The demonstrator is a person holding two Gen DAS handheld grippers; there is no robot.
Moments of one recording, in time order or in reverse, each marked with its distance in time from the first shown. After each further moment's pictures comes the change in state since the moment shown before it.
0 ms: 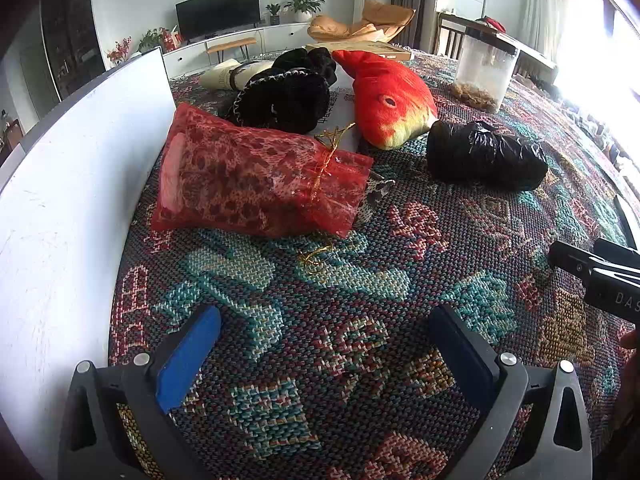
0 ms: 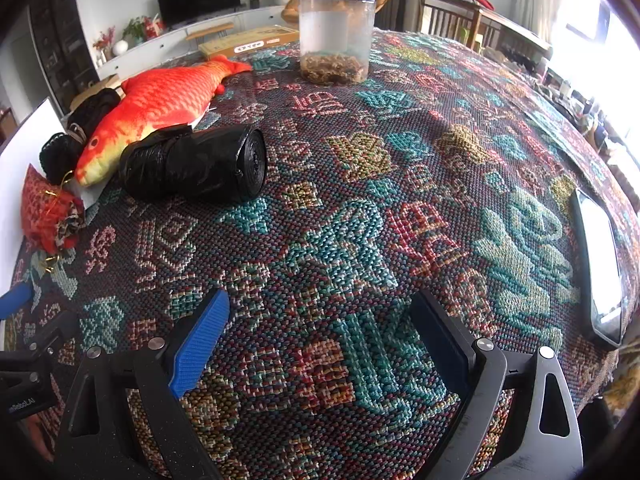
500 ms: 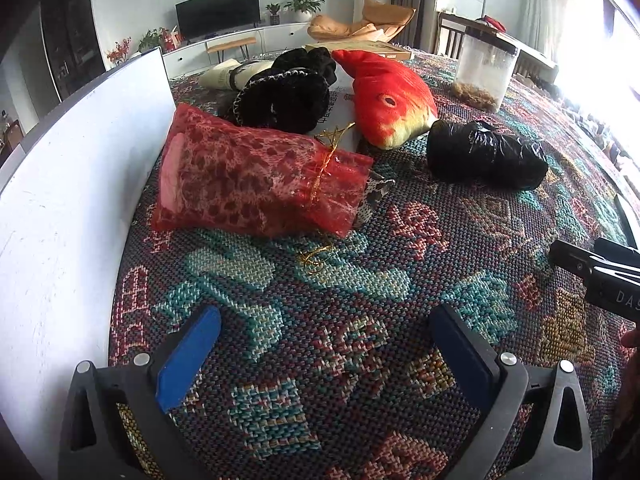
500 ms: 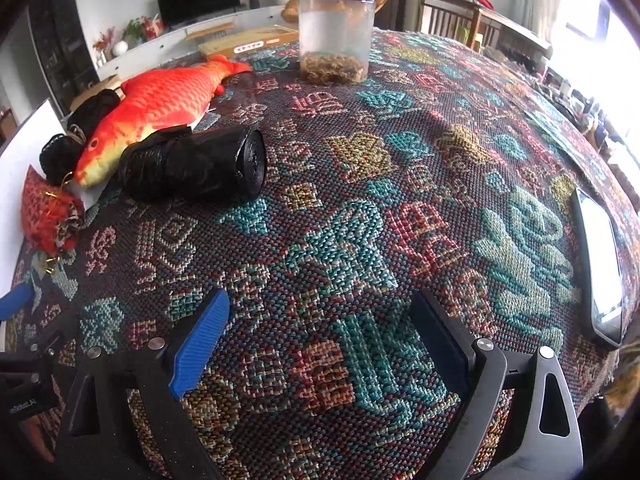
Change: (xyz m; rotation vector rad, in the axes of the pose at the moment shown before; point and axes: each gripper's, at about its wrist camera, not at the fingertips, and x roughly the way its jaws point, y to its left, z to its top) left arm 0.001 -0.001 0.001 0.000 0.000 0.000; right arm 0.000 0.000 0.000 0.000 -0.001 0.000
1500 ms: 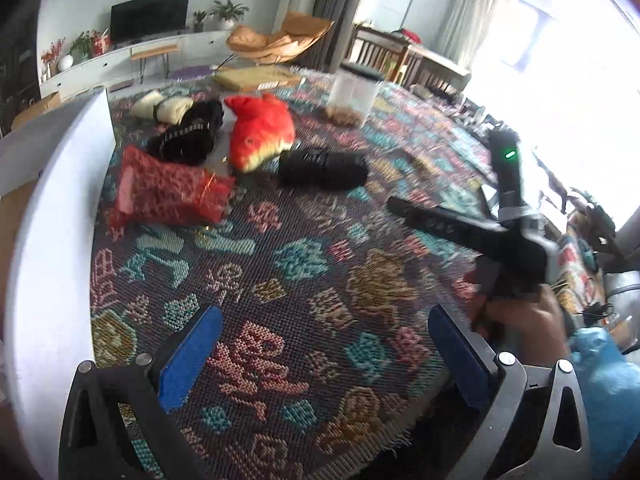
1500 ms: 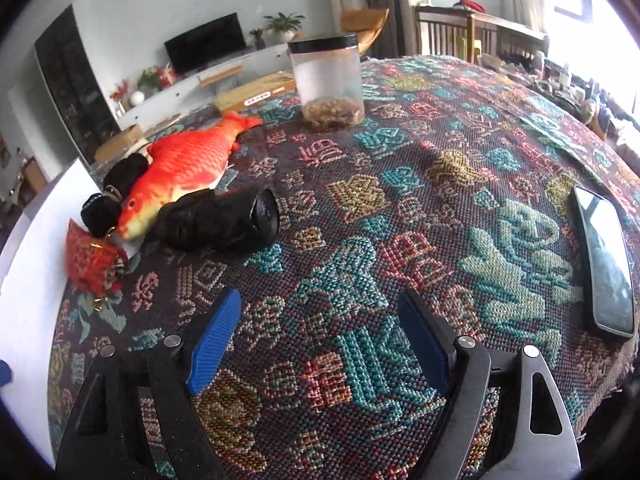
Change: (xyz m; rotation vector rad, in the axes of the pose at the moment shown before) left arm -0.092 -0.030 -0.011 0.048 0.012 -0.315; right arm -0.024 -0.014 0.013 0.098 -0.115 0.133
